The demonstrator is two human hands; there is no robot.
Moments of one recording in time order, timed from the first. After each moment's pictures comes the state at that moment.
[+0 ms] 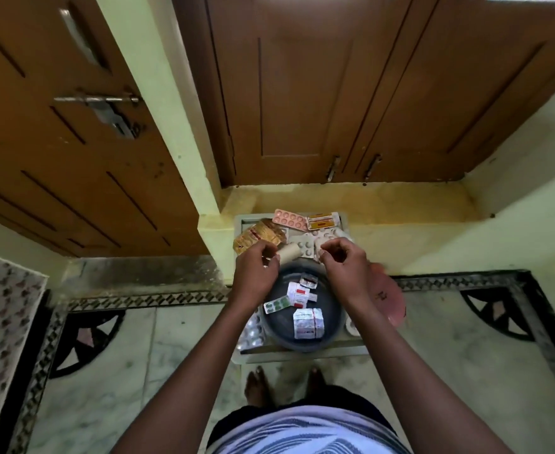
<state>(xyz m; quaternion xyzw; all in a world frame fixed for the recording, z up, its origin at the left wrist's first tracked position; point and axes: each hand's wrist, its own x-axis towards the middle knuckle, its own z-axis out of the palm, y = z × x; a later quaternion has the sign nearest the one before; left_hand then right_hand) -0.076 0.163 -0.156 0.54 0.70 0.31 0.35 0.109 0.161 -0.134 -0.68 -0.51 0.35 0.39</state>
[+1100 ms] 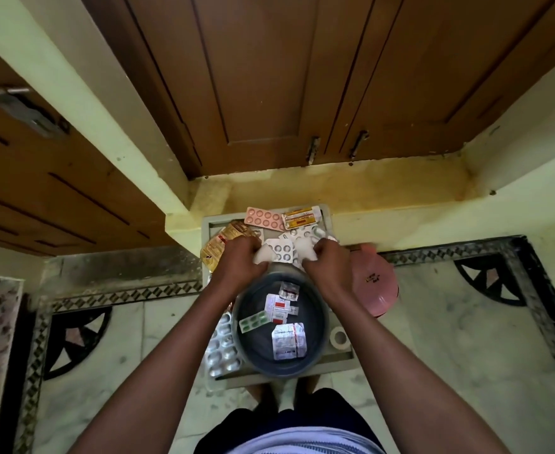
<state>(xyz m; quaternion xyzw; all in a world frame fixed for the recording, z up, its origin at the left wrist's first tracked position) -0.058 0.249 -0.201 0.68 0.66 0.11 0.31 0.142 0.228 -0.208 -0.77 -0.53 0.30 0.19</state>
